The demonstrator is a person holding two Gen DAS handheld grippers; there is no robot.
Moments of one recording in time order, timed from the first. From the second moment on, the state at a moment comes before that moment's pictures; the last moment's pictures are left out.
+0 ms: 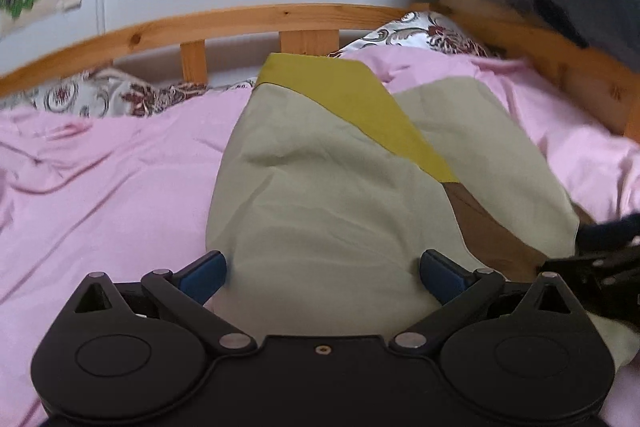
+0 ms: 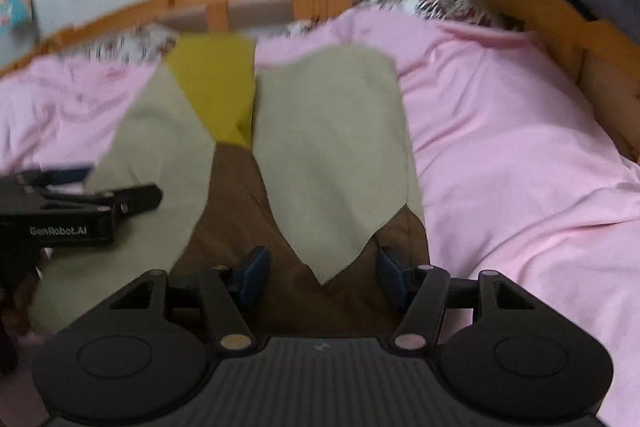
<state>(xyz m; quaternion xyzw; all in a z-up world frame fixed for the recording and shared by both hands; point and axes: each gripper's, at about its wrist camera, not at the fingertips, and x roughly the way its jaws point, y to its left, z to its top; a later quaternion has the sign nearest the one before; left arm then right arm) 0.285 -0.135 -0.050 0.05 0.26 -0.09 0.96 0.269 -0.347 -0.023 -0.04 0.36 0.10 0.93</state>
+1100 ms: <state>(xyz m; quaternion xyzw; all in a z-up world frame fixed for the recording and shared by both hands) 0.278 -0.047 -0.056 -0.25 0.39 -0.19 0.86 0.274 -0.385 -0.029 0.07 0.29 0.08 0.95</state>
